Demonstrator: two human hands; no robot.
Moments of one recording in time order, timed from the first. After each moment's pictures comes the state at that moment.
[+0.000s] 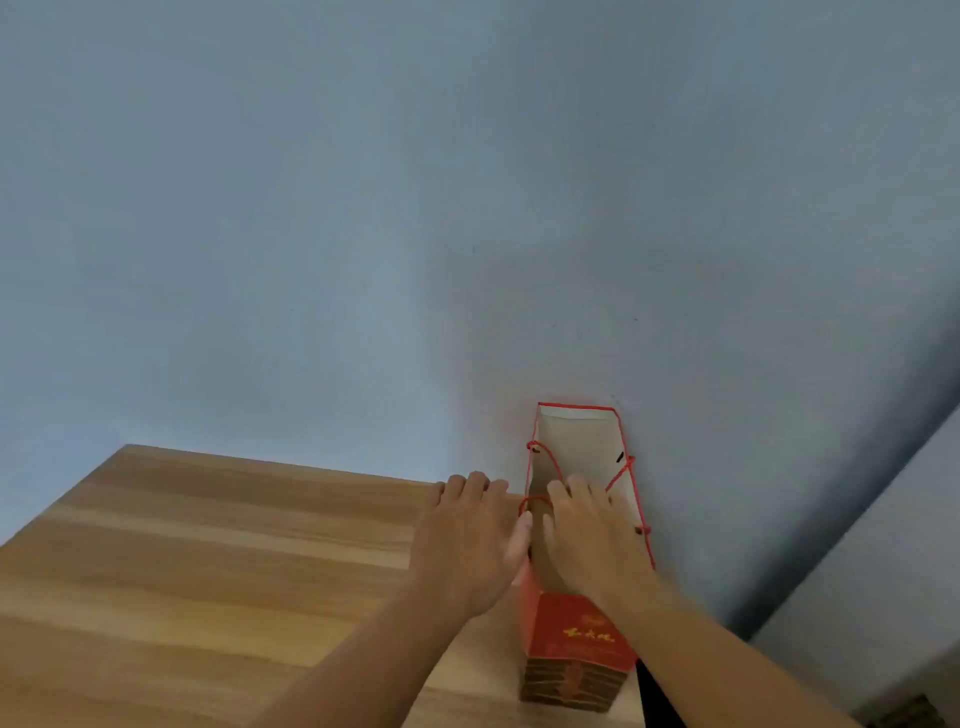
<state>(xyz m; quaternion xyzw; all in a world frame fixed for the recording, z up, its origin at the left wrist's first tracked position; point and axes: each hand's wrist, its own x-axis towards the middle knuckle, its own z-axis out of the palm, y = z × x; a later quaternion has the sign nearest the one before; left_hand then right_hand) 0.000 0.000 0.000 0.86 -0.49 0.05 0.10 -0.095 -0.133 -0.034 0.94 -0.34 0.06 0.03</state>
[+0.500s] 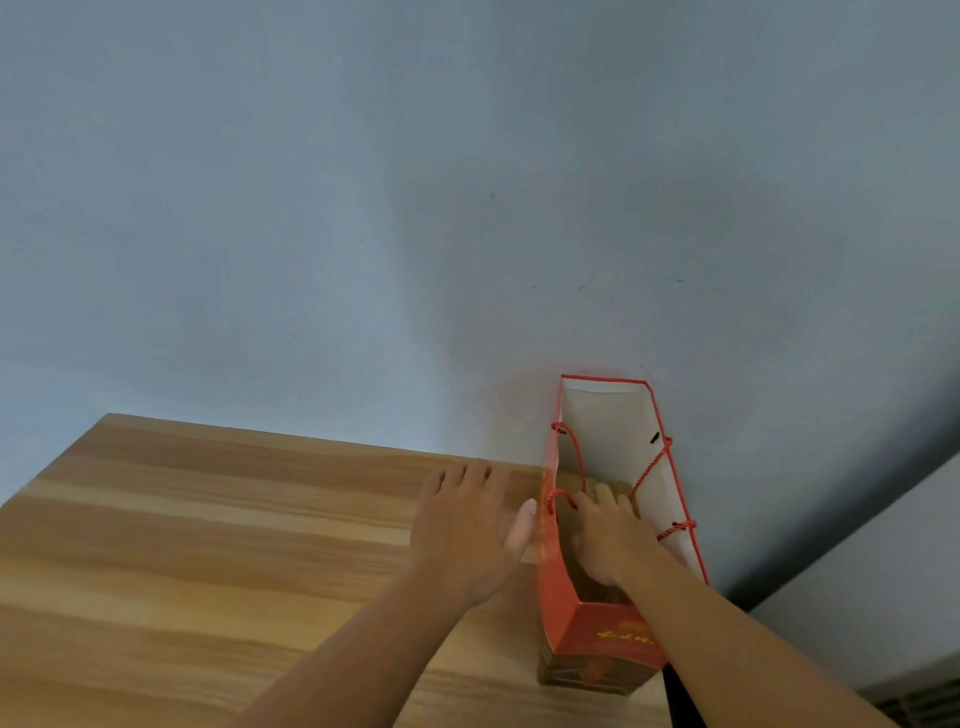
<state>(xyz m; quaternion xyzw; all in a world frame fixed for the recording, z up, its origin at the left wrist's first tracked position) 0.053 -0.013 -0.037 0.85 -0.51 0.03 0.12 -0.063 -0.166 -0.081 0.90 -0.42 -0.10 -0.08</state>
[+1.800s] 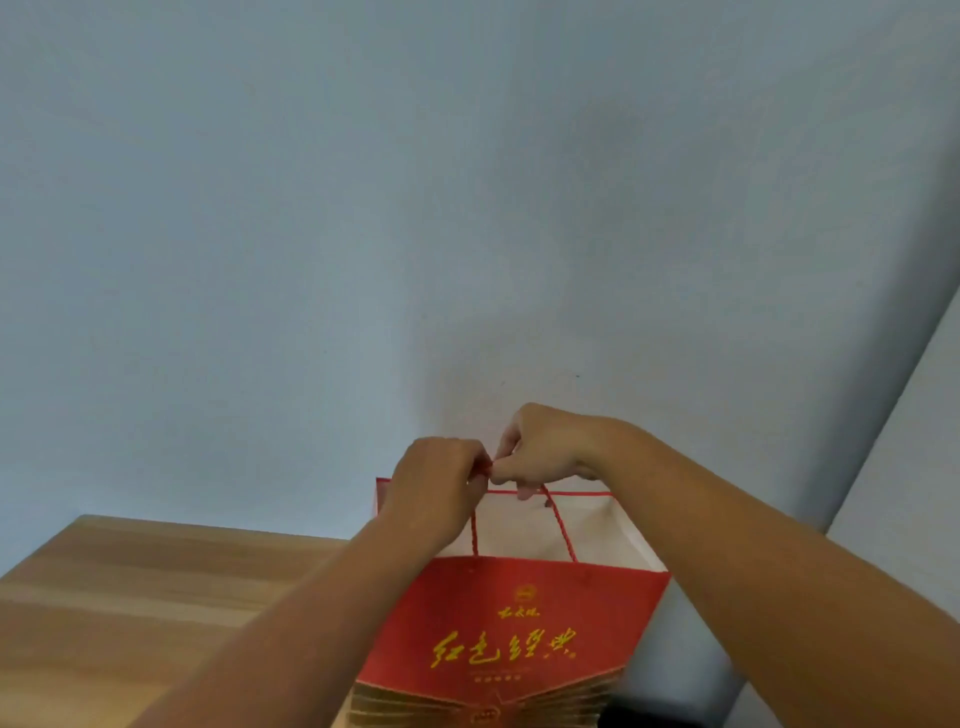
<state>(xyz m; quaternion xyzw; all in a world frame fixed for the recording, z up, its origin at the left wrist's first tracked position) -0.002 -0.060 0.100 0.82 -0.51 0.09 0.25 -0.102 -0.170 0.174 0.92 -0.28 -0.06 -0.26</state>
